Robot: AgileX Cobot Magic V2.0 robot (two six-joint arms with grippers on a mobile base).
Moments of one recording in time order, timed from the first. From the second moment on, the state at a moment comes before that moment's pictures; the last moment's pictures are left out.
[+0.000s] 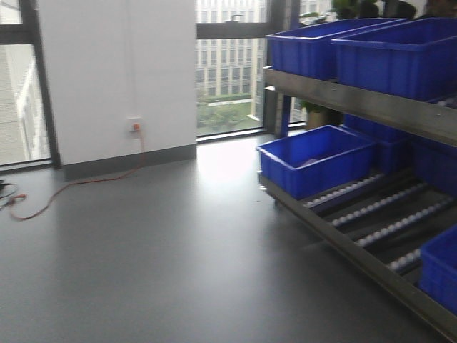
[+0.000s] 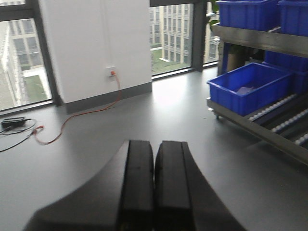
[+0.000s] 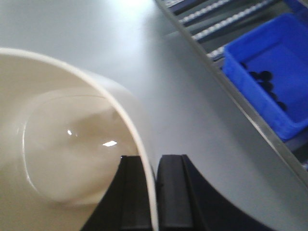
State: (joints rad) left arm -0.13 -0.01 0.01 0.00 0.16 0.04; right arm 0.01 0.40 -0.56 0.00 0.83 0.10
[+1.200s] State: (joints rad) left arm -0.13 -0.01 0.01 0.00 0.16 0.04; right arm 0.01 0.40 -0.56 0.00 0.83 0.10
